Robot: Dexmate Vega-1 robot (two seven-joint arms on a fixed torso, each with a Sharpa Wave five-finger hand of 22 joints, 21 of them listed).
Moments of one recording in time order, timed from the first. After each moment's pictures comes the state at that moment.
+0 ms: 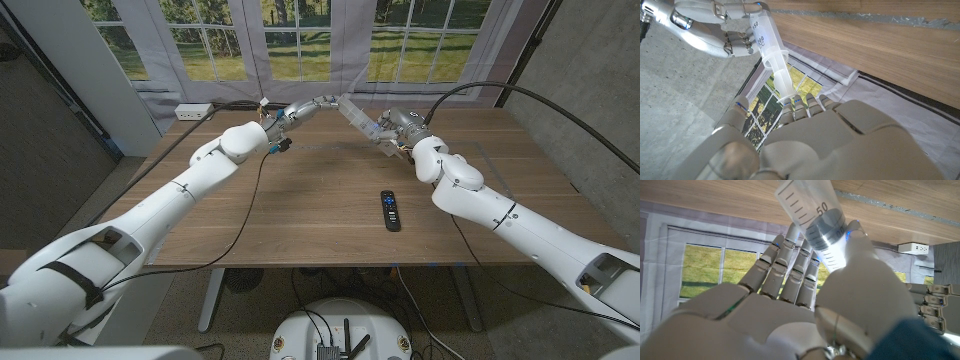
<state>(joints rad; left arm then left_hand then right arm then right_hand) 0.50 0.62 0.63 -1.47 -0.13 -0.17 -0.22 0.08 0.10 0.67 -0.10 0.17 0.13 -0.02 0.18 0.17 0.06 -0.06 0.20 0.17 -0.01 -0.03 0.18 0.16 -0.15 -0.01 0.20 0.17 -0.62 -0.68 -0.75 -1.87 -0.51 -0.60 -0.08 0.99 -0.07 0.33 -0.17 0.24 0.76 -0.11 0.46 0.20 0.92 -0.15 0.30 0.36 0.86 -0.11 0.52 0.37 0.66 -0.06 0.20 0.17</state>
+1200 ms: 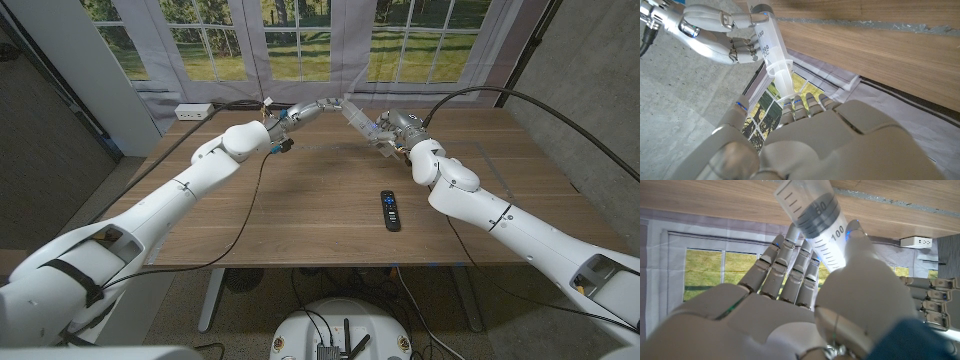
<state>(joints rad) 0.49 0.61 0.65 -1.48 -0.13 -0.14 -0.25 0.08 0.10 0.69 -0.10 0.17 0.13 -0.02 0.18 0.17 0.07 -0.06 0.20 0.17 0.00 -0.03 0.18 0.16 -0.13 -0.01 0.20 0.17 -0.63 -0.67 -0.75 -1.85 -0.47 -0.60 -0.13 0.99 -0.07 0.33 -0.16 0.24 0.76 -0.11 0.45 0.20 0.92 -0.15 0.29 0.37 0.86 -0.11 0.51 0.38 0.66 -0.06 0.20 0.17</state>
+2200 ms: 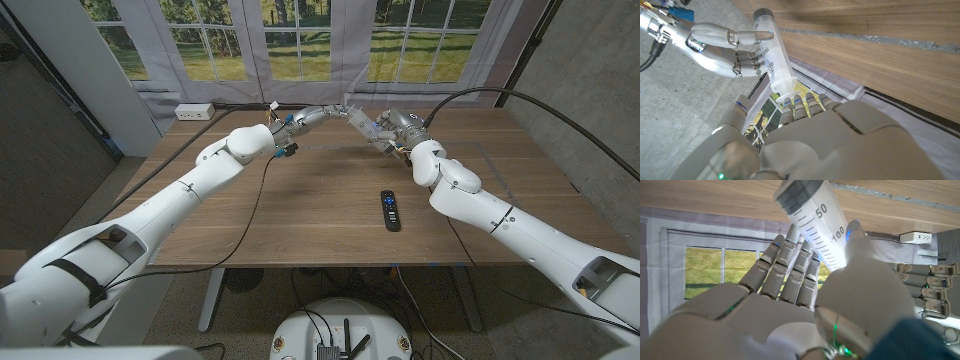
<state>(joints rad) 0.49 0.60 0.67 -1.47 -0.14 -0.14 -0.28 0.08 0.10 0.69 -0.09 0.17 0.13 -0.02 0.18 0.17 0.07 -0.06 0.20 0.17 0.01 -0.04 0.18 0.16 -0.13 0.00 0.20 0.17 -0.64 -0.68 -0.74 -1.87 -0.46 -0.59 -0.15 0.99 -0.07 0.33 -0.17 0.24 0.77 -0.11 0.44 0.21 0.93 -0.15 0.28 0.38 0.87 -0.11 0.49 0.40 0.66 -0.06 0.20 0.17</state>
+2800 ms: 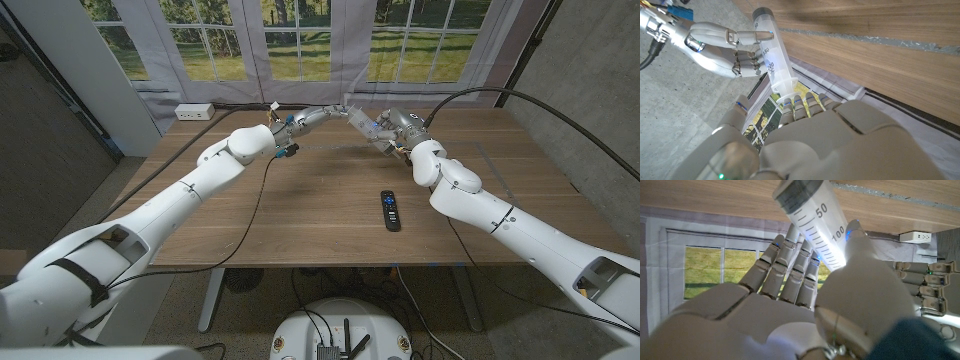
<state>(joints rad) 0.48 0.60 0.67 -1.46 -0.14 -0.15 -0.28 0.08 0.10 0.69 -0.09 0.17 0.13 -0.02 0.18 0.17 0.07 -0.06 0.20 0.17 0.01 -0.03 0.18 0.16 -0.12 0.00 0.20 0.17 -0.64 -0.68 -0.75 -1.87 -0.46 -0.59 -0.15 0.99 -0.07 0.32 -0.16 0.24 0.77 -0.11 0.44 0.21 0.93 -0.15 0.27 0.38 0.87 -0.11 0.48 0.40 0.66 -0.06 0.20 0.17</state>
